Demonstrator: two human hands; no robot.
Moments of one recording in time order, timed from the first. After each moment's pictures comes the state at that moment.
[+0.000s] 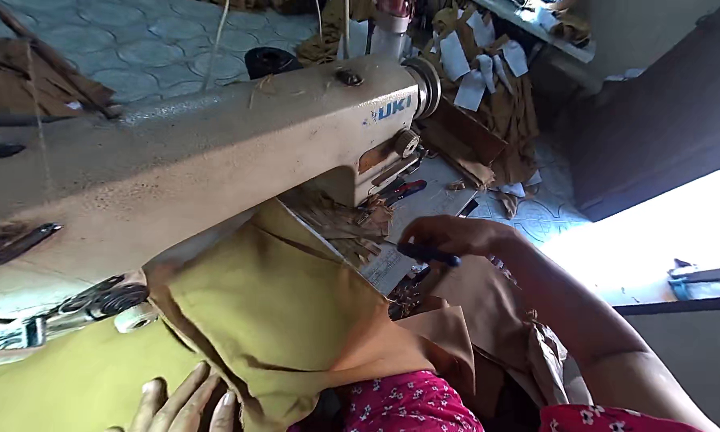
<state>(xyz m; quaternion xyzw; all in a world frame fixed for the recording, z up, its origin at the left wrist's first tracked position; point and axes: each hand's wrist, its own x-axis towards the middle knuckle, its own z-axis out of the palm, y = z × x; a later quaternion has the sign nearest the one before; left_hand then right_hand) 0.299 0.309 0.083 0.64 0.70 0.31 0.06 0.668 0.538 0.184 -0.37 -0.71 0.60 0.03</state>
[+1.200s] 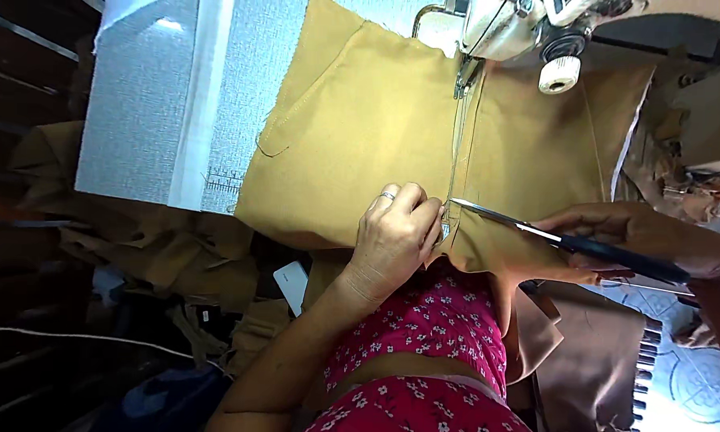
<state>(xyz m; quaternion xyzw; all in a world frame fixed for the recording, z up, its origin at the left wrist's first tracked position) 0.335 0.282 0.094 0.53 0.78 0.32 -0.03 0.525 0.541 0.147 -0.21 -0.65 0.69 -0.23</state>
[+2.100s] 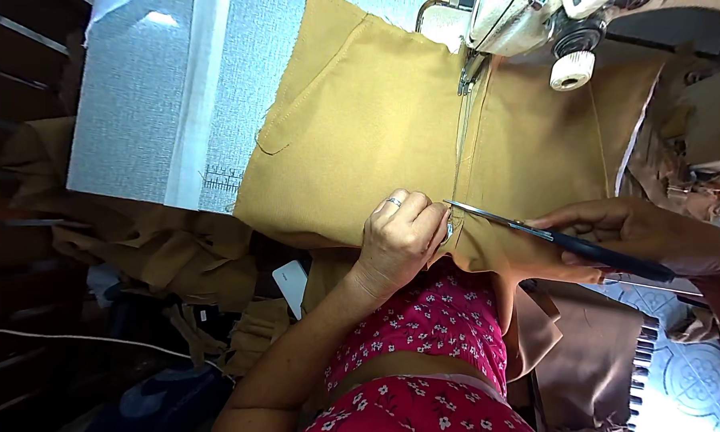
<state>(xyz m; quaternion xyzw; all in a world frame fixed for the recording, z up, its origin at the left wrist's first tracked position) 0.338 0.285 0.077 0.53 0.75 0.37 -0.10 0.515 0.535 0.148 -0.18 -0.68 0.68 -0.21</state>
